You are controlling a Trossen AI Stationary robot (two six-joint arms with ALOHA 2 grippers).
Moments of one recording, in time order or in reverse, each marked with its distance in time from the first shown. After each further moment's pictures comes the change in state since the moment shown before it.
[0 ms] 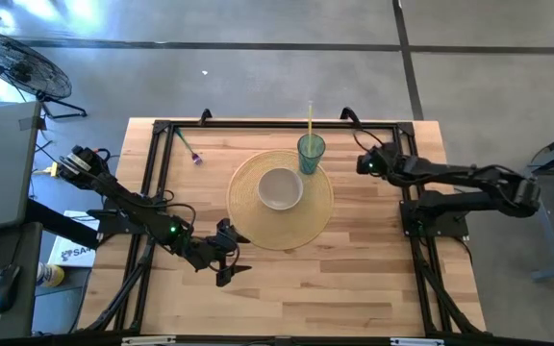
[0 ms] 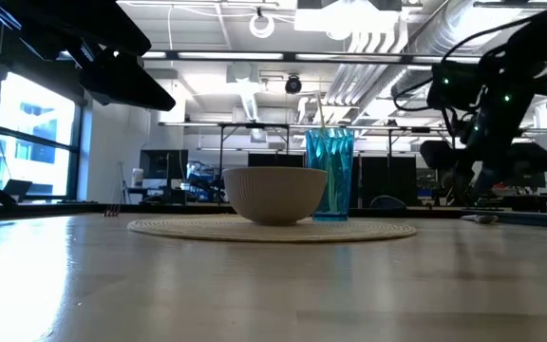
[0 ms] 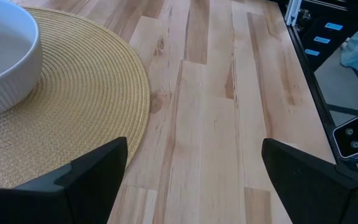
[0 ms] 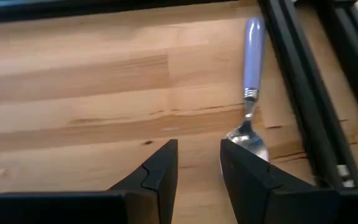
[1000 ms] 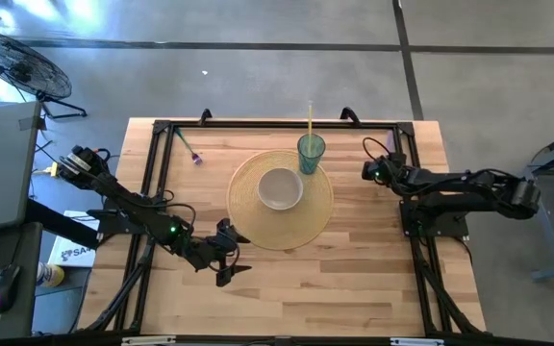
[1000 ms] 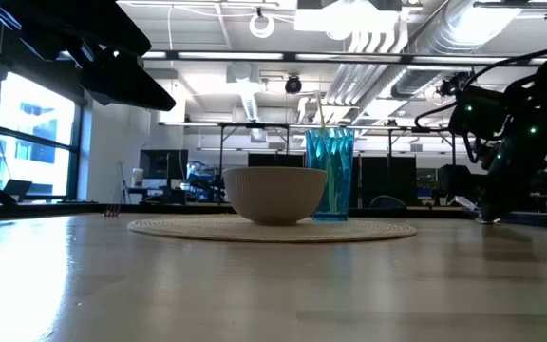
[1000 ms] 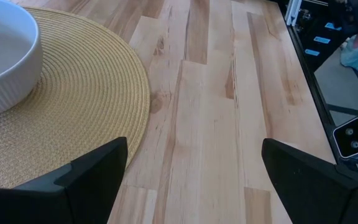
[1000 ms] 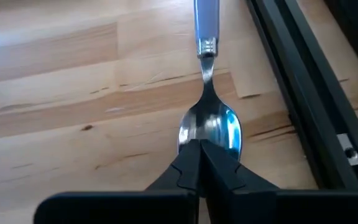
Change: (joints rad) left arm 0.000 0.000 0.000 0.000 0.000 0.000; right arm -0.055 0.000 -0.225 0.258 -0.012 0.012
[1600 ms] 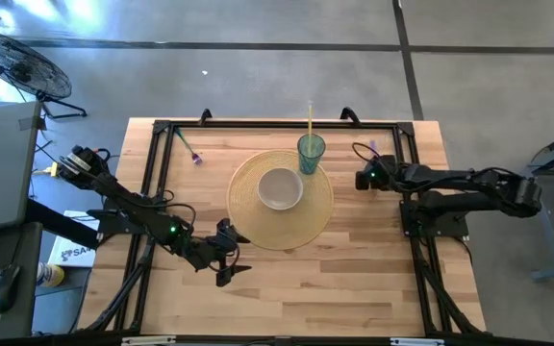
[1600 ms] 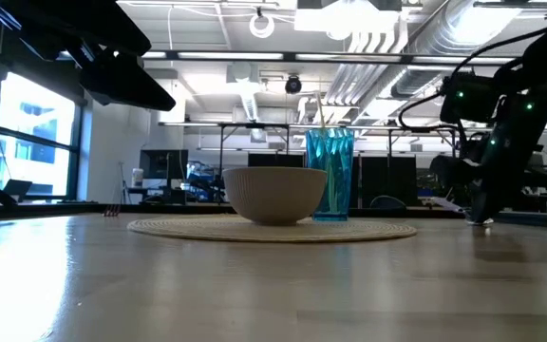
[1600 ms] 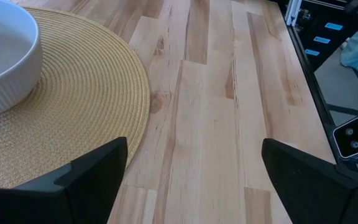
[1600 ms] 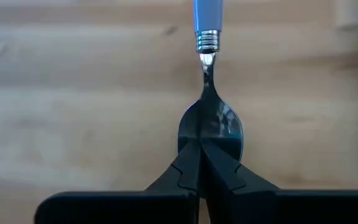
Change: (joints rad) left arm 0.000 0.000 0.000 0.000 0.000 0.000; right arm 0.110 -0.002 0.121 -0.241 -0.276 -0.024
